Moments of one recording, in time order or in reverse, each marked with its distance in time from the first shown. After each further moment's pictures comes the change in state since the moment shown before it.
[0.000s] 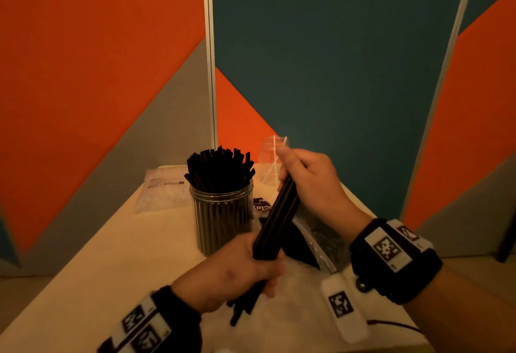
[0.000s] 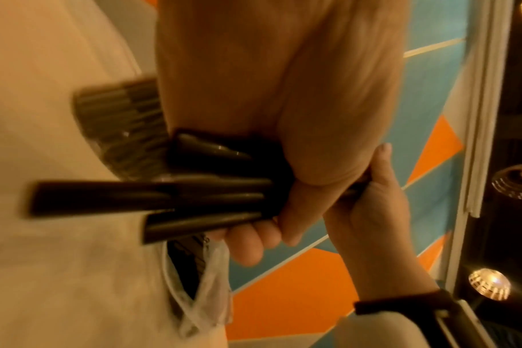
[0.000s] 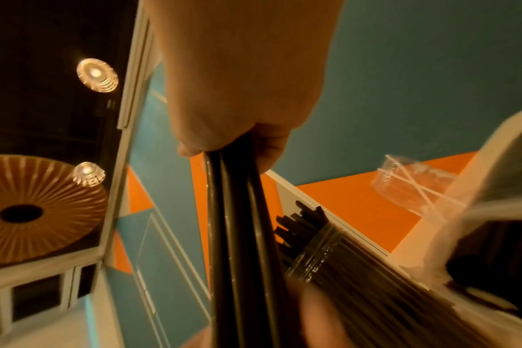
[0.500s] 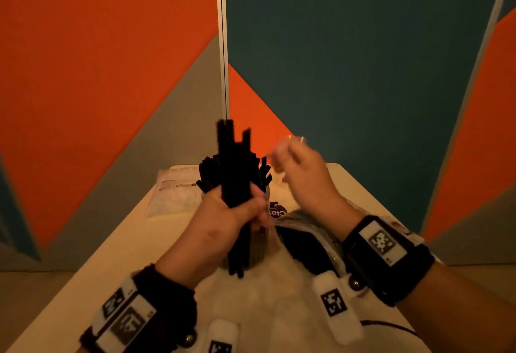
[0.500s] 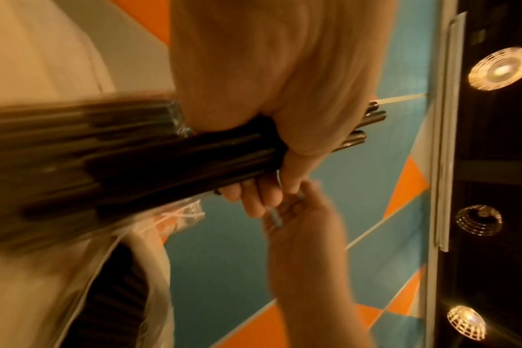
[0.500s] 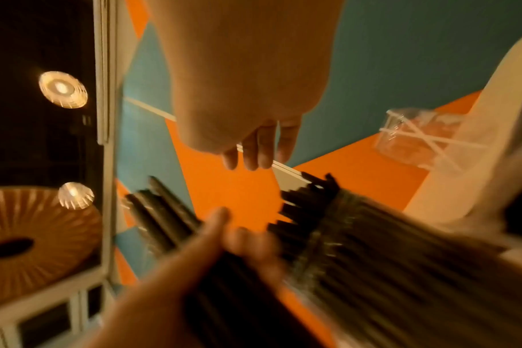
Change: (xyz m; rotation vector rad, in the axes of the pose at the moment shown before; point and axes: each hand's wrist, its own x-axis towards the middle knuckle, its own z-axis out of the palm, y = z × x) left_hand 0.021 0.032 -0.051 -0.253 0.506 0.342; right_hand 0.041 0.026 0.046 0.026 -0.032 0.014
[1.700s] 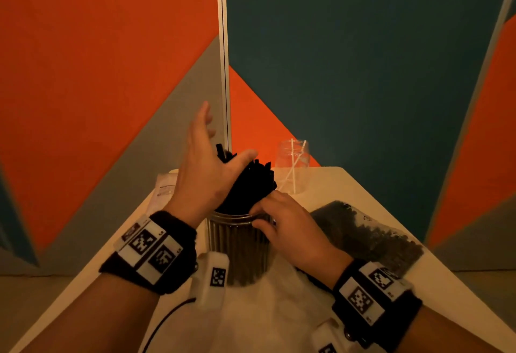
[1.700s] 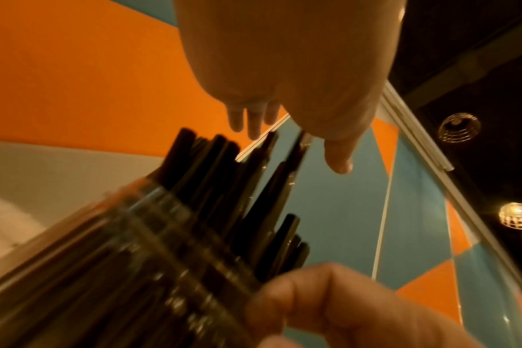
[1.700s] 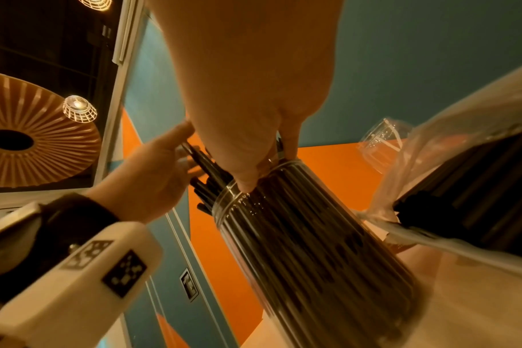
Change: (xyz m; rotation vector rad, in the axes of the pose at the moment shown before) left_hand 0.096 0.009 -0.038 0.706 0.315 0.477; right_hand -0.036 0.044 0.029 -0.416 -0.324 -0.127
